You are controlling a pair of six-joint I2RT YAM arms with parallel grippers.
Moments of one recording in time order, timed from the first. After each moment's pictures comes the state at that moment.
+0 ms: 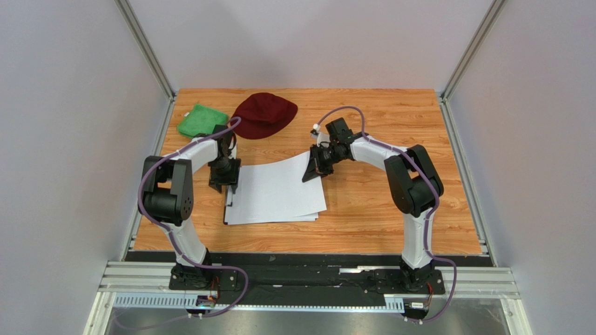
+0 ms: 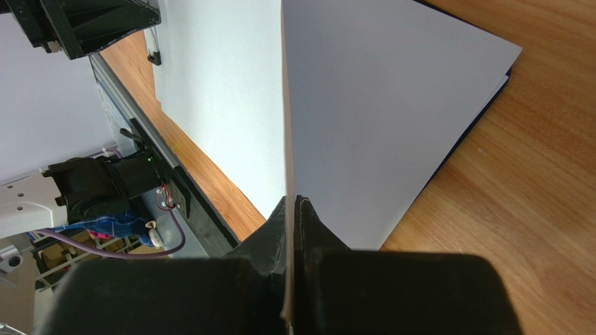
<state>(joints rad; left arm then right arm) -0.14 1.80 1.14 -0.80 -0.03 -0.12 0.48 2.03 1.37 -0.40 -0.73 0.44</state>
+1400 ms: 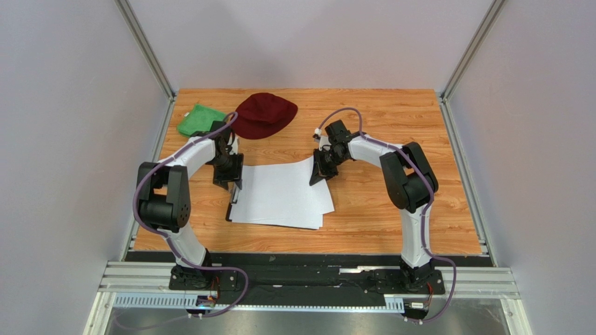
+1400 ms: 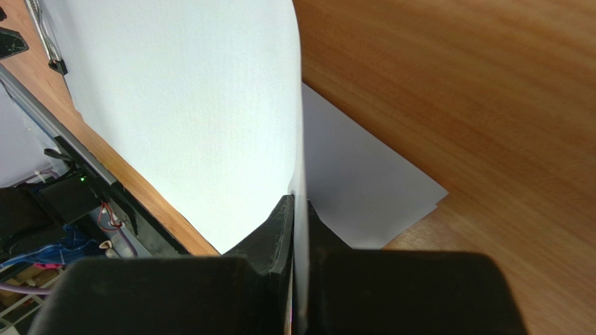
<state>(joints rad) -0.14 1.73 1.15 -0.81 0.10 -0.16 0.46 2.09 1.40 -0.50 -0.58 0.35</state>
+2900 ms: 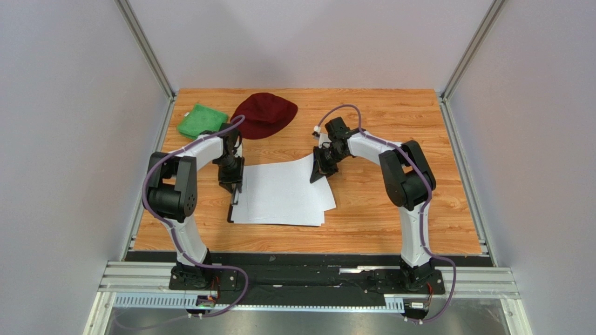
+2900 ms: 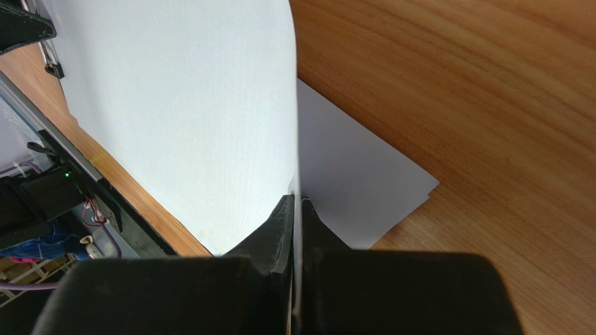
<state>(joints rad) -0.18 1.85 1.19 -0.83 0.05 -0.19 0.45 2.12 1.48 -0.56 -0.58 0.30</state>
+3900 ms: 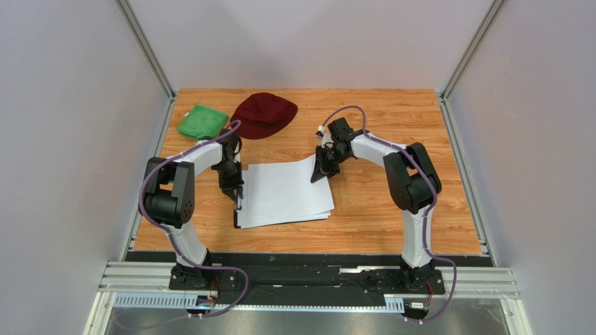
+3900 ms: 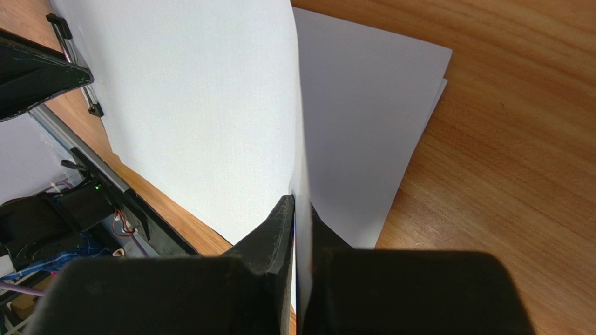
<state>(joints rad) -0.19 1.78 1.10 -0.82 0.07 -0.33 0.45 2.06 1.41 -0.52 -0.58 0.39</state>
